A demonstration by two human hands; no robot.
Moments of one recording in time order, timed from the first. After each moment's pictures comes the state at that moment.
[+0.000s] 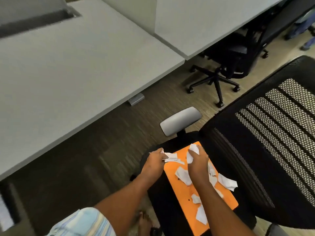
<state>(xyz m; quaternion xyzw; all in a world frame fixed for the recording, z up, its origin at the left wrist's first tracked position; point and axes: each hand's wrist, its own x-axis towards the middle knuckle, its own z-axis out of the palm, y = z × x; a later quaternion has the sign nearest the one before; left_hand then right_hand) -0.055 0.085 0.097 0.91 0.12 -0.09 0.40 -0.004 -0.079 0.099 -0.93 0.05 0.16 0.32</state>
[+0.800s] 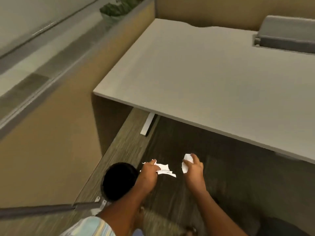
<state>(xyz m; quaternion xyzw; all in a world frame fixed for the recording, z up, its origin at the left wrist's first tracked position) -0.534 0.278 0.117 0.67 0.63 0.05 0.40 -0.346 0.263 0.093 -0.74 -0.53 0.36 0.20</state>
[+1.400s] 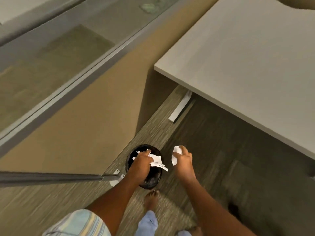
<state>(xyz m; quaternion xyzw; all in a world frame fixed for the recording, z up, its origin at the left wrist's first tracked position) -0.747 0.279 0.049 0.63 0.70 0.03 0.34 -0.565 0.309 0.046 -0.64 -0.67 0.37 0.05</state>
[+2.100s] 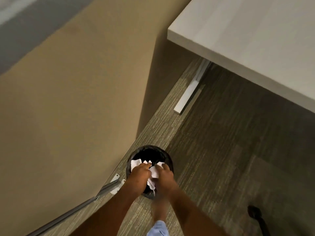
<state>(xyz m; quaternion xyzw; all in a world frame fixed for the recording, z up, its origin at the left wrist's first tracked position) -0.821 0.325 -0.117 0.62 0.65 -0.04 0.44 -0.689 0.334 -0.127 -0.61 -0.59 0.52 -0.08</state>
